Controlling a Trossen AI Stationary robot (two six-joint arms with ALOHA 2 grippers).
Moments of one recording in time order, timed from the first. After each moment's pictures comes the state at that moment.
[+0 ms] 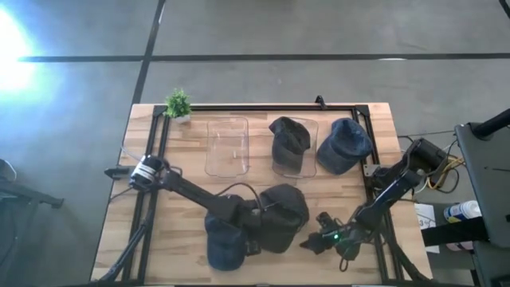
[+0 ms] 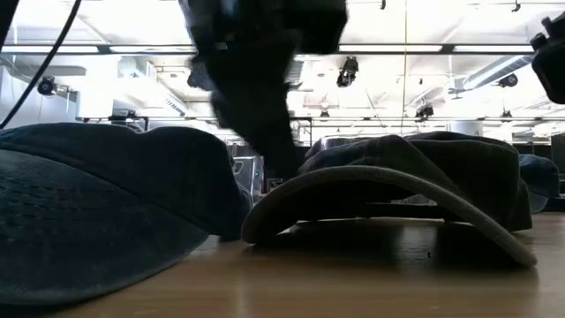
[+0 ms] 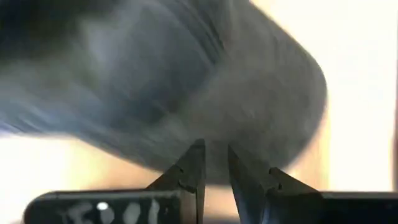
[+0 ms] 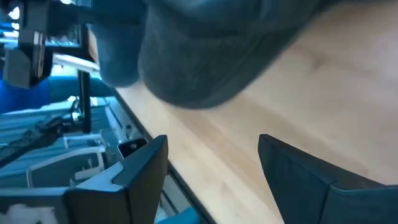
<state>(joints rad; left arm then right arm) -0.40 2.02 1.51 -0.55 -0.01 -0.52 0.86 1.59 0.64 0.19 0.51 1.95</state>
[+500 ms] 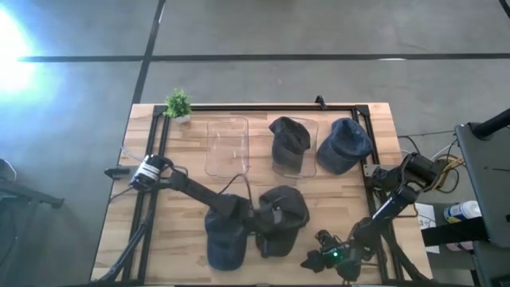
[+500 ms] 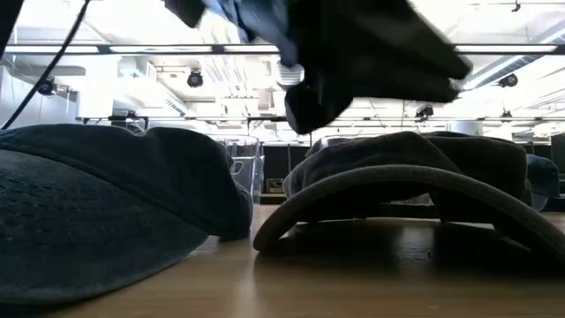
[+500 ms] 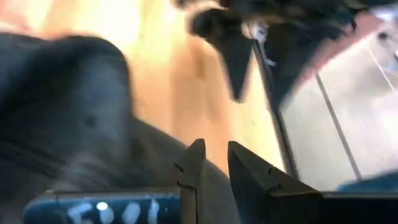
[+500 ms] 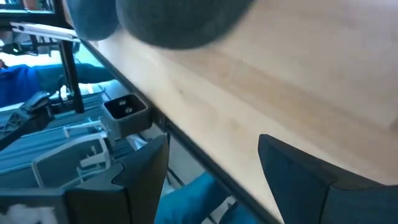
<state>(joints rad) -0.36 2.05 1.41 0.10 0.03 -0.52 0.95 1.76 0.81 0.17 0.47 2.12</state>
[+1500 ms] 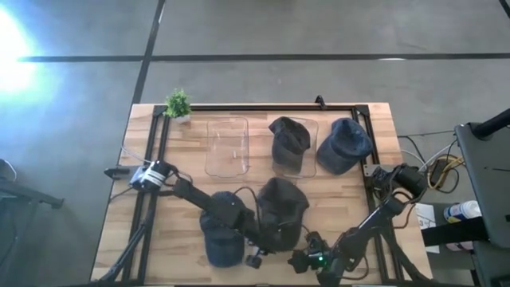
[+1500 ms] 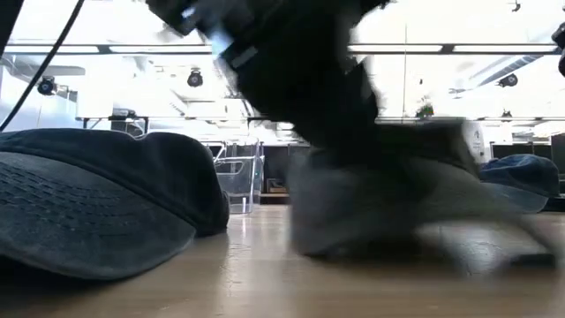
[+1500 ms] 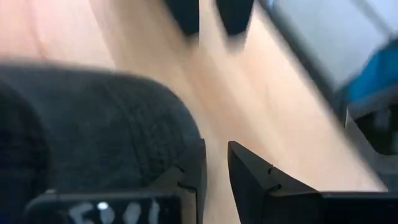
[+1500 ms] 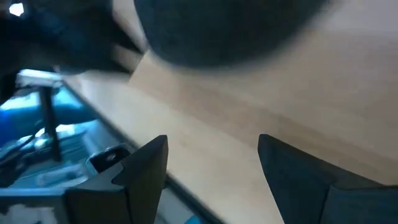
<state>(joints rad) -0.40 2.12 1.49 -0.09 0.14 -0.06 0.88 1.92 1.04 -0.06 0.53 2.18</state>
